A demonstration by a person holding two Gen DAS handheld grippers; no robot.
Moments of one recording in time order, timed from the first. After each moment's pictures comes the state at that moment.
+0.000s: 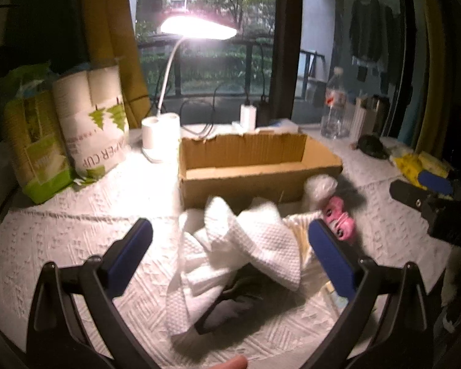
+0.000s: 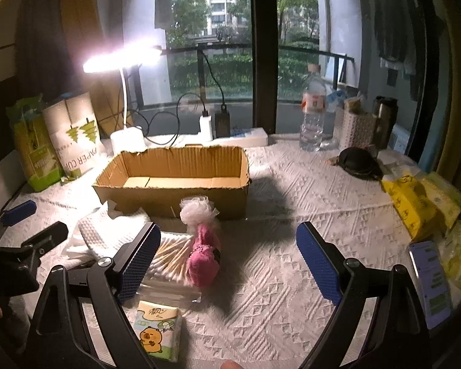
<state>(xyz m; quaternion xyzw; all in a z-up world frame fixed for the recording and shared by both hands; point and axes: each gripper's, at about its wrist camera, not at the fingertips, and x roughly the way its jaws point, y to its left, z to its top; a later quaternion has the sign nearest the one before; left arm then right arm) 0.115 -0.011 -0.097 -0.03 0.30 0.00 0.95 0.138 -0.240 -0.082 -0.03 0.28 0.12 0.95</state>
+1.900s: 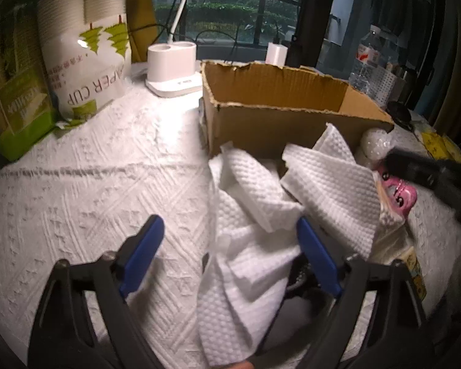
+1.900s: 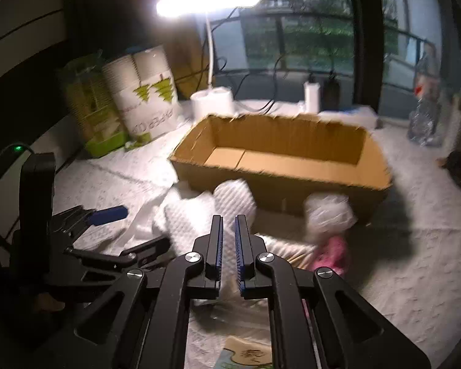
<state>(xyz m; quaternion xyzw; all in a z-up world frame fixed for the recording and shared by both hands) 0.164 0.031 -0.166 -0.07 0.41 -0.01 0.91 0.186 -0.146 -0.114 -0.05 0.36 0.31 0.88</state>
